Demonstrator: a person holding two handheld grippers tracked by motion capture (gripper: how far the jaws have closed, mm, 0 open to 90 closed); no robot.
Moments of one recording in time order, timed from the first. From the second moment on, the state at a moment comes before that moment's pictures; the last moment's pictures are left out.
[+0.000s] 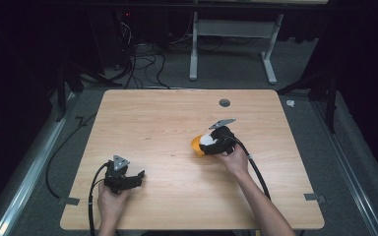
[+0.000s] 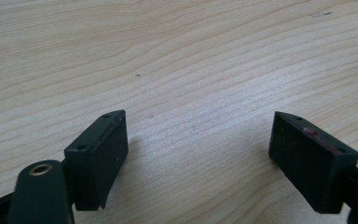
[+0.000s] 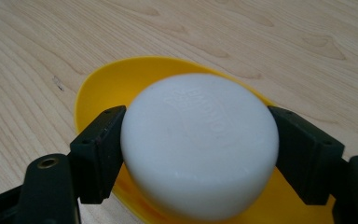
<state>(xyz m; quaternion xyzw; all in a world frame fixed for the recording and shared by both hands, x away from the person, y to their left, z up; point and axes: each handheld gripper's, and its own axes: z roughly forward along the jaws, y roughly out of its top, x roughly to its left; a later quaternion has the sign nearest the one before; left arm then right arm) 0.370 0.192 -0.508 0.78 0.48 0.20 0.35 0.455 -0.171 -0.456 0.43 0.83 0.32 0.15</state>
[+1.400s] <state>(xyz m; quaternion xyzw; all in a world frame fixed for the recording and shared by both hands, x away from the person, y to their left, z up) 0.370 0.192 -0.508 0.78 0.48 0.20 0.35 0.431 -0.211 -0.409 0.43 0.79 0.40 0.19</state>
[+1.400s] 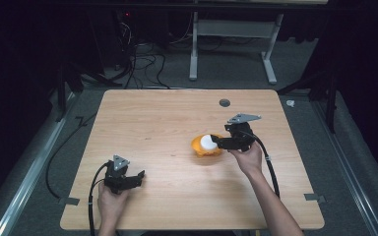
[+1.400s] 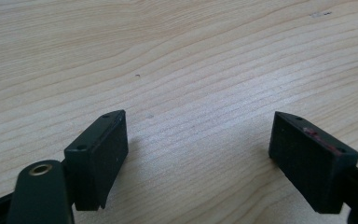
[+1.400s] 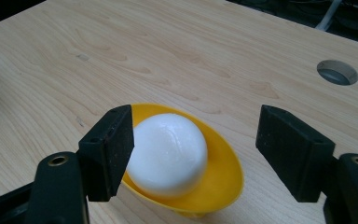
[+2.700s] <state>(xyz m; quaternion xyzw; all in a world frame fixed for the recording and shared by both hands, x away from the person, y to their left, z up) 0.370 0.192 -0.508 0.78 0.48 0.20 0.35 0.400 -0.249 -0.393 0.44 0.76 0.43 0.21</state>
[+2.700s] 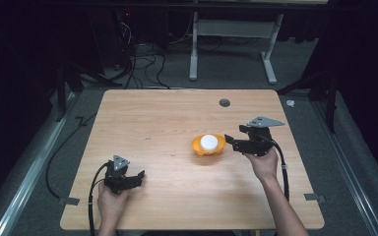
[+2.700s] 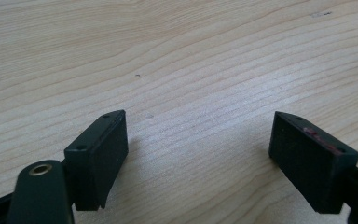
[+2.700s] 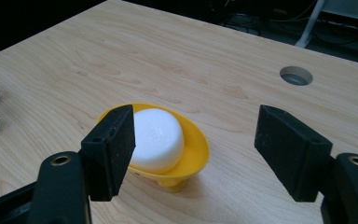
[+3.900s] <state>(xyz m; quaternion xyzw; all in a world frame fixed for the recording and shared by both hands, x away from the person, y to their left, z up) 0.370 0.192 -0.508 0.78 0.48 0.20 0.35 0.371 -0.303 -0.408 0.49 0.71 0.45 0.22</state>
